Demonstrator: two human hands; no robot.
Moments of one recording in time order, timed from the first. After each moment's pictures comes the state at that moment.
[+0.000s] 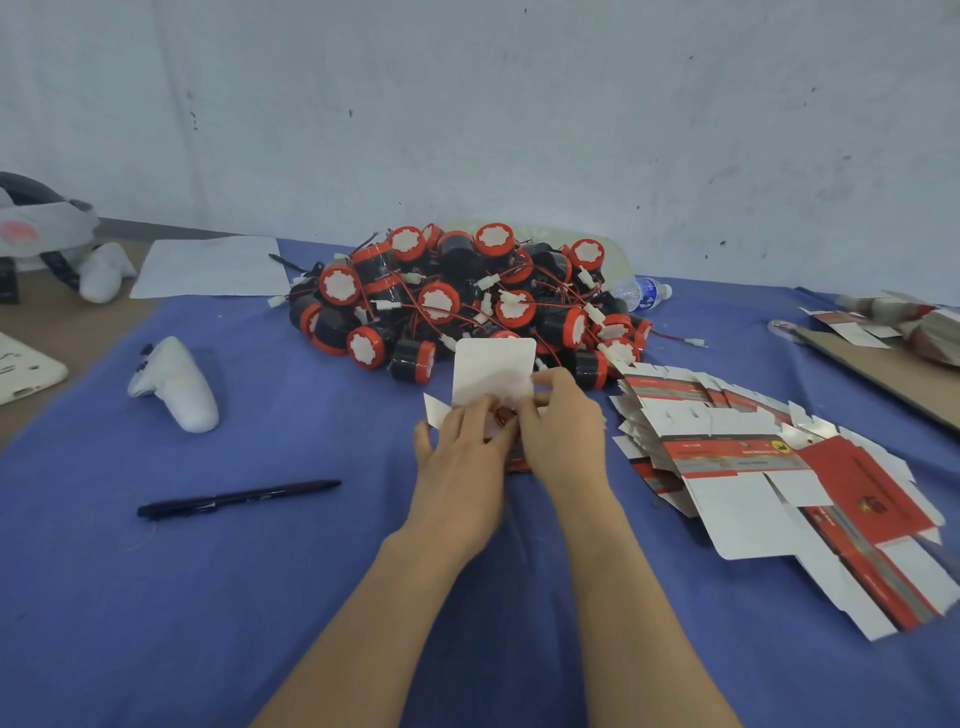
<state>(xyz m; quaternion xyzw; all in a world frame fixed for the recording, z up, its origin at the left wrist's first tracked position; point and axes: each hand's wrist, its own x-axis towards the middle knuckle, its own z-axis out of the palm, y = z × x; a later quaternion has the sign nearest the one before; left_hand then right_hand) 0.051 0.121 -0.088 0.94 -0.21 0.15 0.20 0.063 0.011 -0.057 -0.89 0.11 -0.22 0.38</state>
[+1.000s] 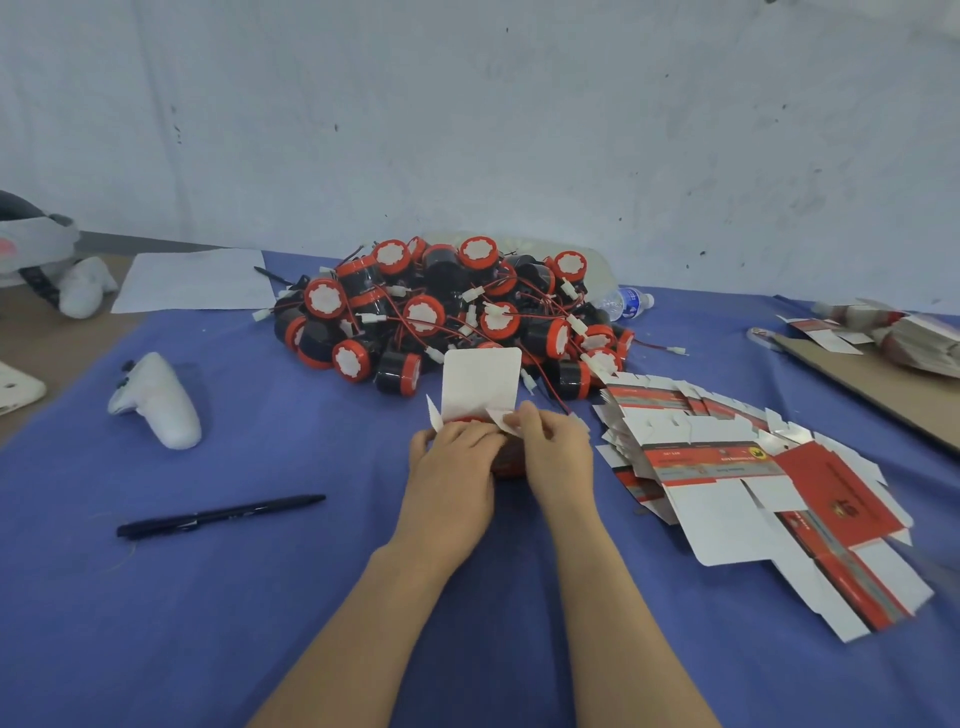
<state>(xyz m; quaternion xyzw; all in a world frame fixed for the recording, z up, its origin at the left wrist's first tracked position) 0.058 0.117 -0.093 0.90 -0.27 0.24 0.24 0.066 -0.002 -0.081 -0.80 0.12 -0.21 0.54</state>
